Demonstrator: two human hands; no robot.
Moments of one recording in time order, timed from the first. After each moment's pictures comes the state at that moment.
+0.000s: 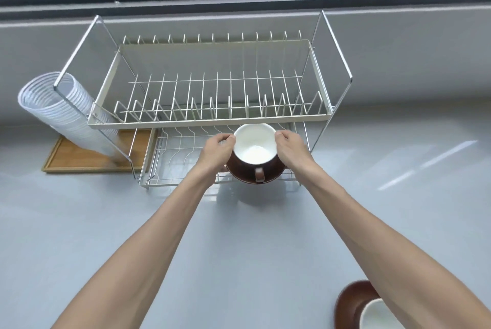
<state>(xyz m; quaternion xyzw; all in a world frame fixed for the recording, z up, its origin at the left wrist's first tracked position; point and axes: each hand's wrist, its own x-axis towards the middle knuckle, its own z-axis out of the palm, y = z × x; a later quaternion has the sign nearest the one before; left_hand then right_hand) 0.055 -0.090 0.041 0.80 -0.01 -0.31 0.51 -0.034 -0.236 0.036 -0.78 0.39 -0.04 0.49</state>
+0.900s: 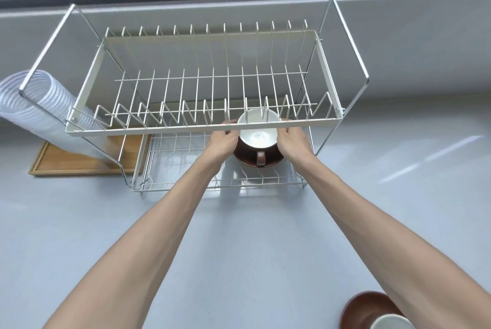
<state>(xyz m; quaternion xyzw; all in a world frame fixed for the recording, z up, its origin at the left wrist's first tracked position) 0.090 -0.124 0.013 0.79 -0.04 -0.32 0.52 -0.003 -0.260 0.013 -0.78 0.41 -0.03 0.47</state>
